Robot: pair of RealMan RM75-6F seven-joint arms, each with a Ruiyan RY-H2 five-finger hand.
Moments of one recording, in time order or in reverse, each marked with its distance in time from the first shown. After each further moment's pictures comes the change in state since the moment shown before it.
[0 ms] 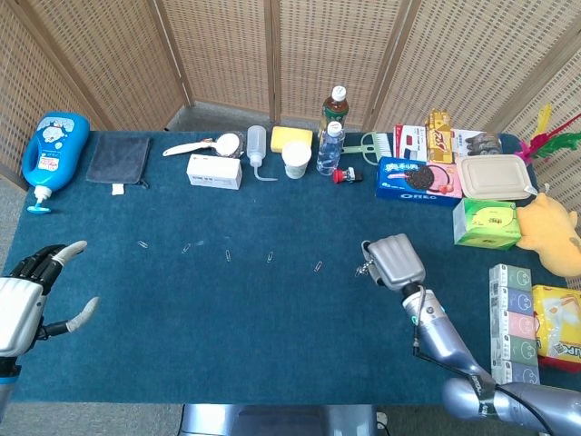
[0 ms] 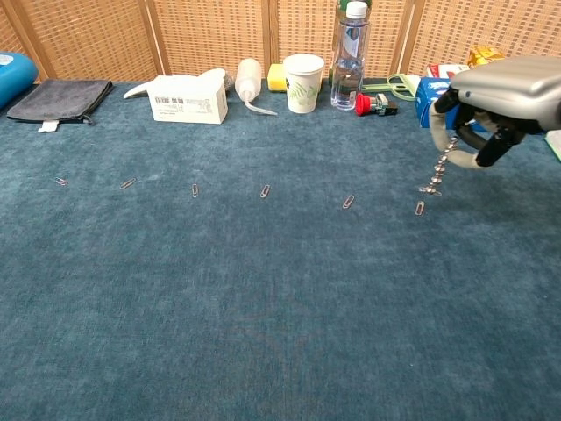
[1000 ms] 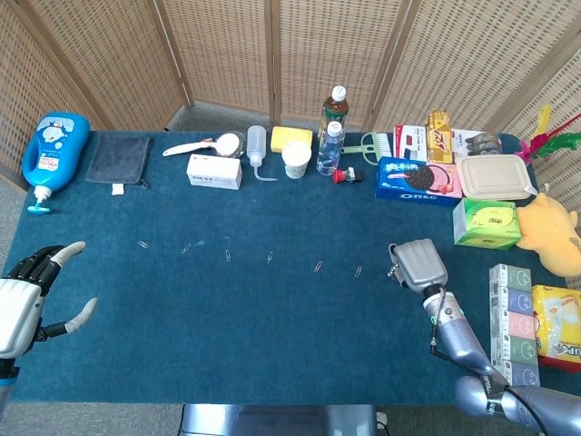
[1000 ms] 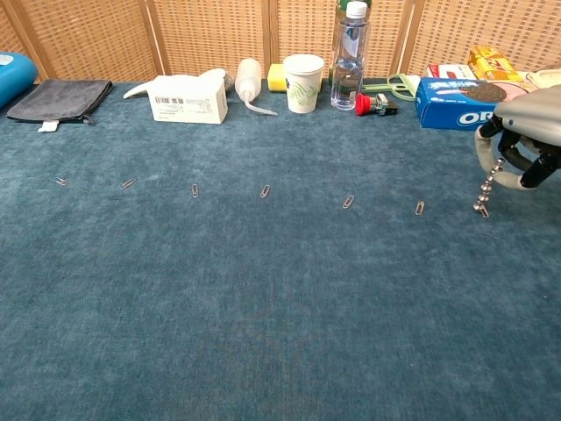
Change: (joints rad) left arm 0.004 0.007 0.001 -0.014 0.003 0.003 0.012; right arm -0.064 -0.012 -0.033 0.142 0.002 -0.026 0.023
